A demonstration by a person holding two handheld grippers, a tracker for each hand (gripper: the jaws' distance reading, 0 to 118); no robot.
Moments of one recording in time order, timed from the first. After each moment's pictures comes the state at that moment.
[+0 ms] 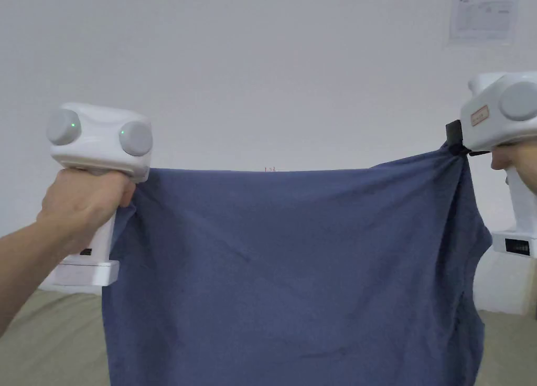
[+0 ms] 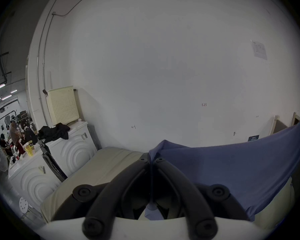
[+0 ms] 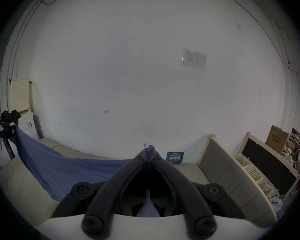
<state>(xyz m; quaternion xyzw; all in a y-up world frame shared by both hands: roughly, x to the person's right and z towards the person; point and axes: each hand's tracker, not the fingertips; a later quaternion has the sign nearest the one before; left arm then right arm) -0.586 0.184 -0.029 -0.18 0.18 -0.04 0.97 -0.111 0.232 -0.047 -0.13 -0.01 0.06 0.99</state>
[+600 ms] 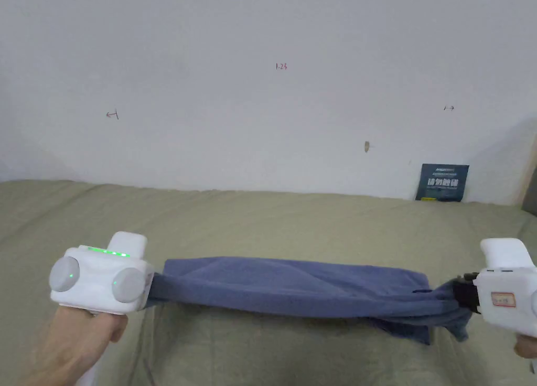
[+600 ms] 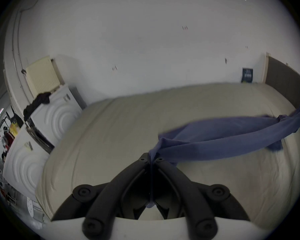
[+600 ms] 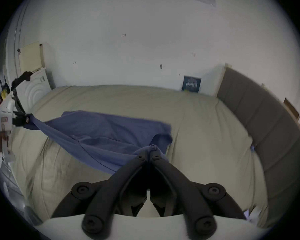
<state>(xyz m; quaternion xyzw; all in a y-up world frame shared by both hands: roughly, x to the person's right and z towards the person) -0.600 -0.106 0.139 -0.37 0.10 -0.08 0.92 -0.088 -0.081 0.144 -0.33 0.05 0.03 0.94</state>
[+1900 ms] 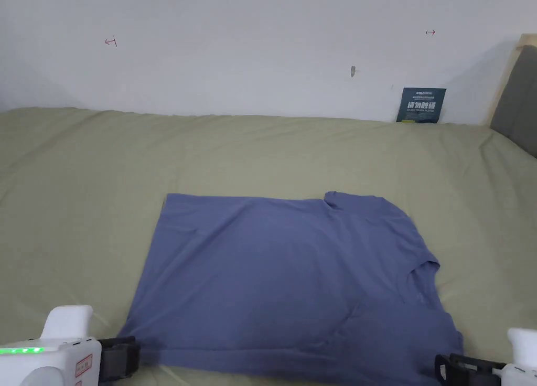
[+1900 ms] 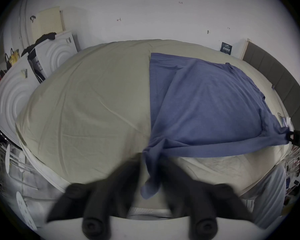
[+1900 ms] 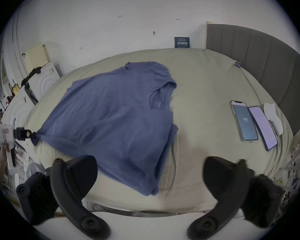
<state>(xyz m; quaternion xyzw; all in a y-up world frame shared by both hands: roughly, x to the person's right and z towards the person) -0.615 -0.184 0.440 -0.39 0.06 0.05 0.92 -0.053 -0.185 0.438 -0.39 0.03 -0.05 0.92</state>
